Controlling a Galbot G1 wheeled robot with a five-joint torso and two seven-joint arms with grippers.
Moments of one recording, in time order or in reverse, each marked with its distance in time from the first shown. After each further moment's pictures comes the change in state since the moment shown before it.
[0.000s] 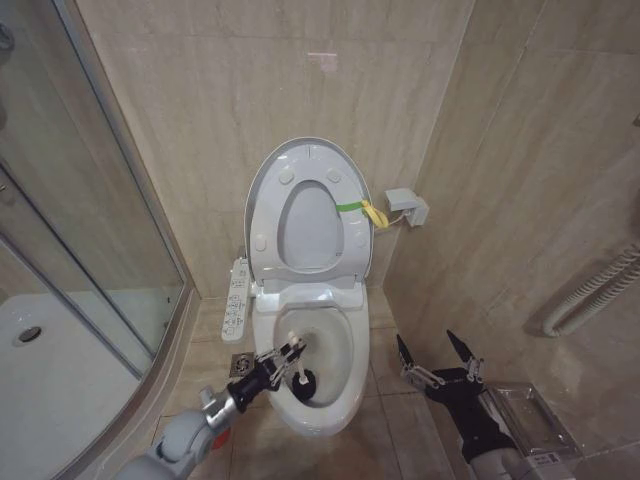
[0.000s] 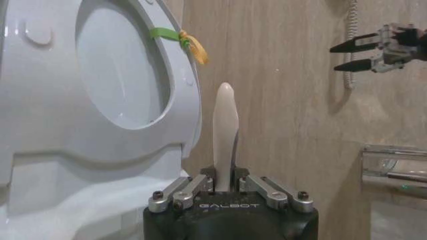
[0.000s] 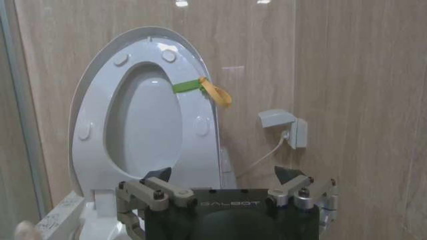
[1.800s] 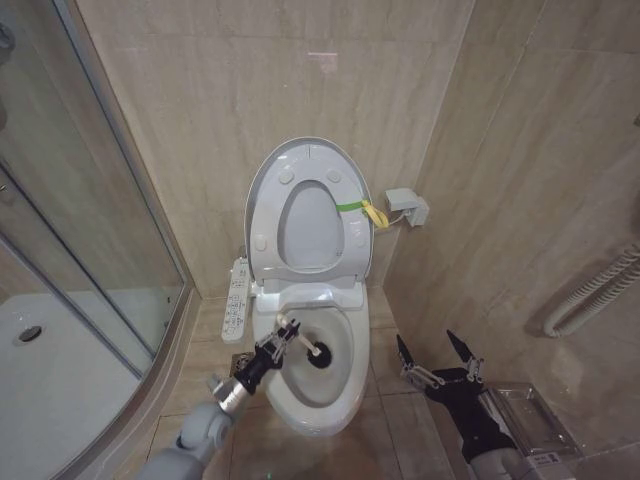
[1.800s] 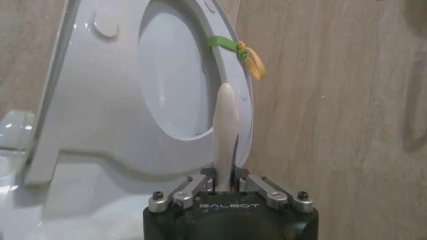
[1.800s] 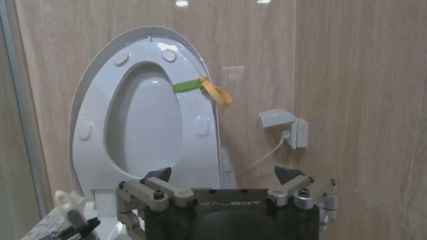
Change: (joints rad) left arm -0.190 -0.137 0.036 0.174 -0.112 0.024 -0.049; right arm 0.000 0.000 0.000 0.000 0.000 0.000 0.000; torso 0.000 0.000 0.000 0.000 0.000
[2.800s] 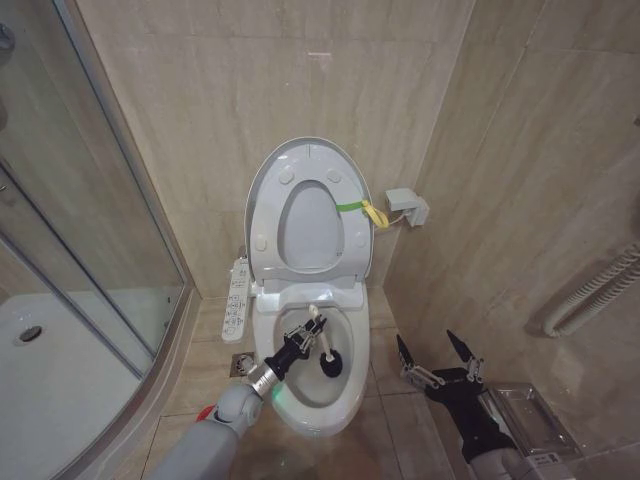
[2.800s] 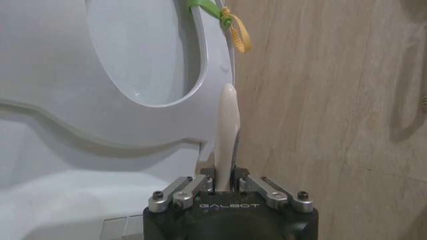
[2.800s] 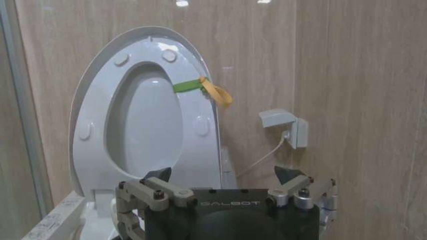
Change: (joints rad) left arm -0.106 -0.125 0.114 0.165 0.014 -0.007 0.016; right arm 0.000 0.000 0.000 0.000 0.000 0.000 0.000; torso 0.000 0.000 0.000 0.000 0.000
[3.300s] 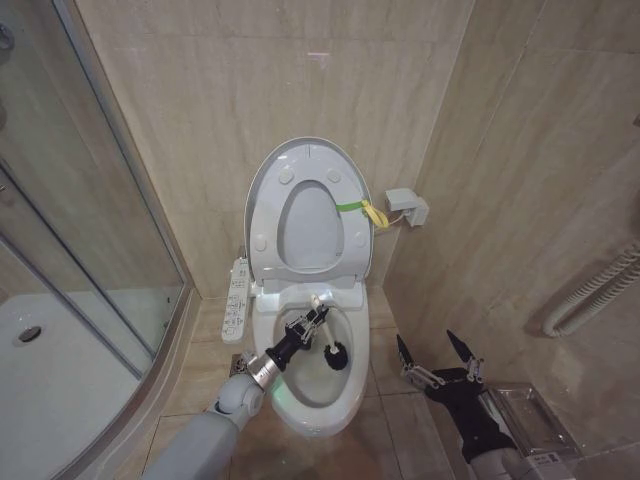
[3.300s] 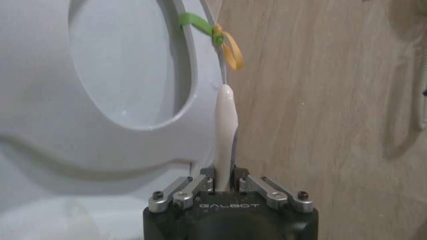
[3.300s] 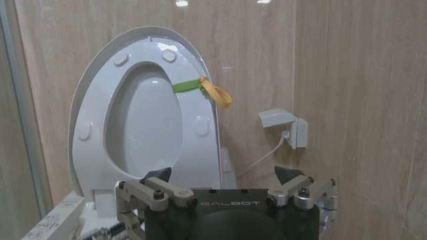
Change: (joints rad) left arm 0.007 0.000 0.000 -0.061 -0.006 0.013 -0.012; right arm 0.000 0.000 0.000 0.000 0.000 0.000 0.000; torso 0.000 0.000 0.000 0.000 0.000
